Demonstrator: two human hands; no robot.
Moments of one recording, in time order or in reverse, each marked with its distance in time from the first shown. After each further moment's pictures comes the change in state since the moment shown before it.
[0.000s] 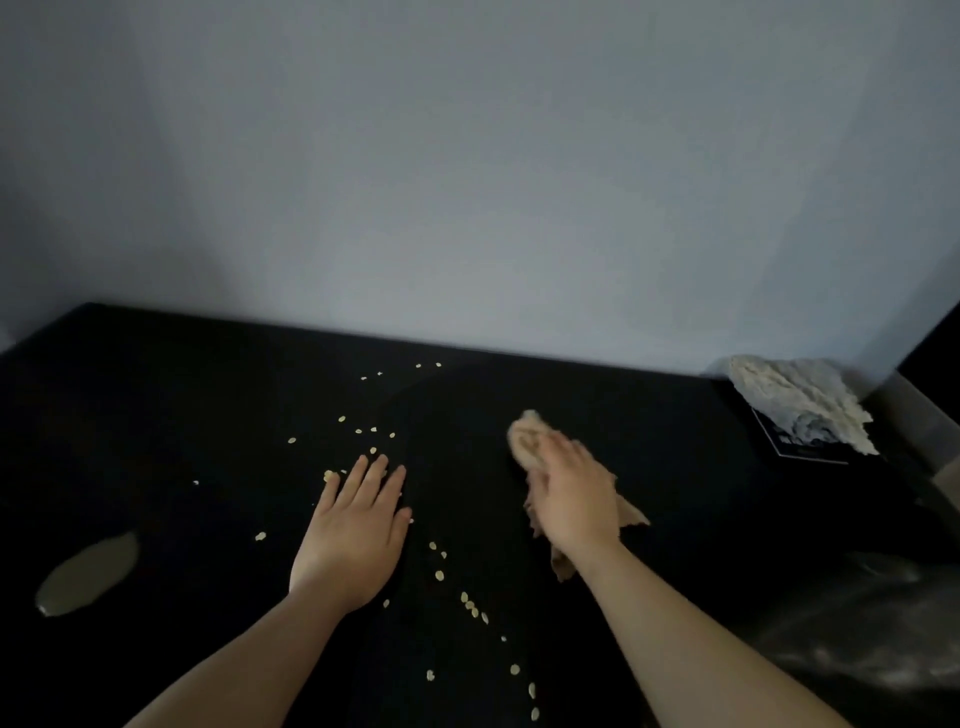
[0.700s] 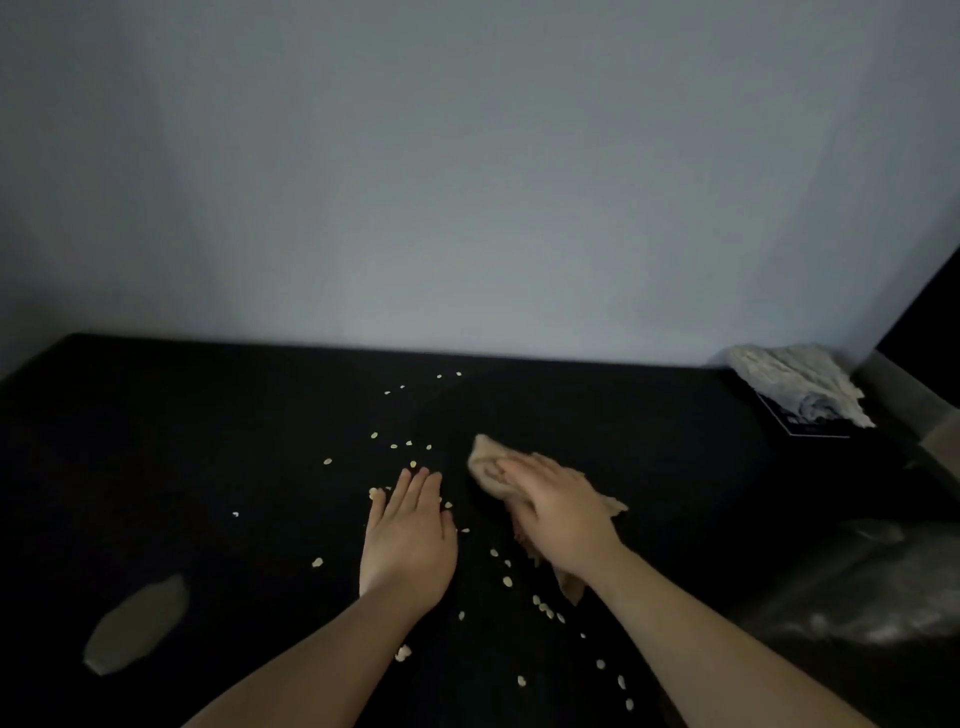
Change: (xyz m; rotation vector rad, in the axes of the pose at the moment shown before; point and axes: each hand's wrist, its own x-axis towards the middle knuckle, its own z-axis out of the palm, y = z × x) left_hand 0.010 -0.012 0.001 -0.308 0.036 0.032; right_hand -0.014 -0.054 0.016 0.051 -0.069 -0.245
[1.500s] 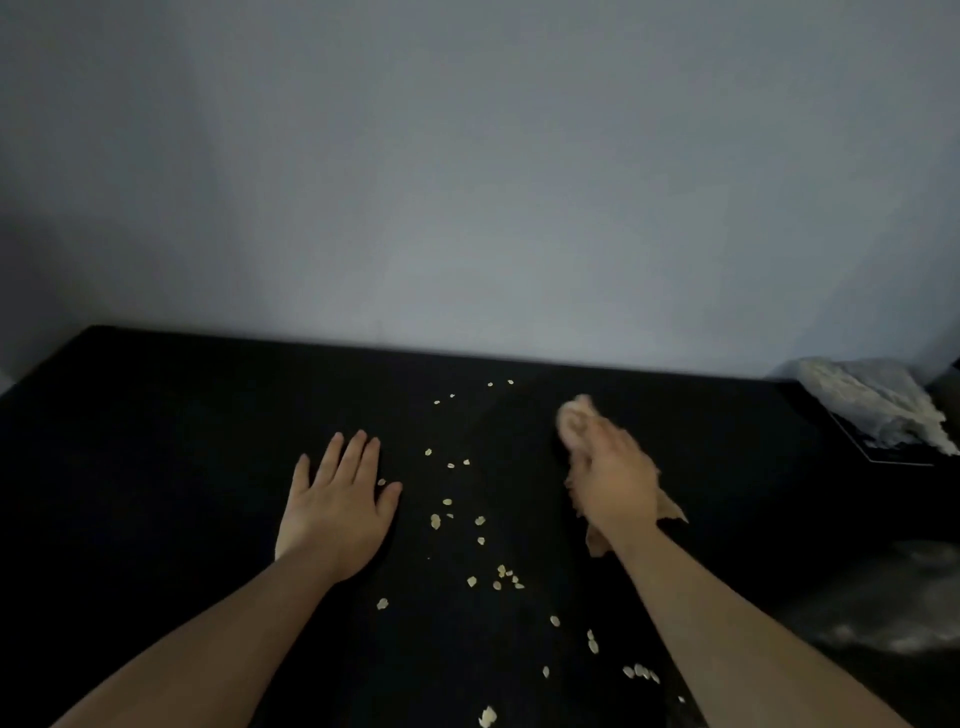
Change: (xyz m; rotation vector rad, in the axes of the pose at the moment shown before) left_hand 0.058 -0.115 -0.052 0.334 -0.038 -0.069; right_hand 0.075 0.000 0.022 -0.156 0.152 0.432
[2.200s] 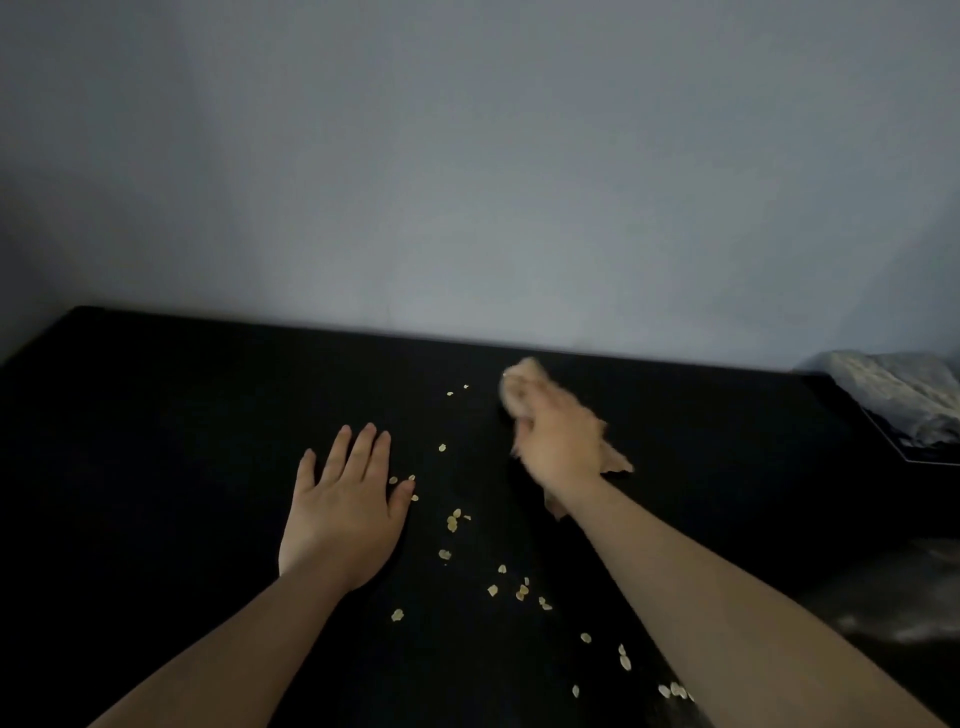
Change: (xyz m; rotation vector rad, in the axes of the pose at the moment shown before) left_hand -0.001 -0.001 0.001 -0.009 0.024 0.008; right_hand 0.027 -0.070 0.014 0.082 -0.020 -0.146
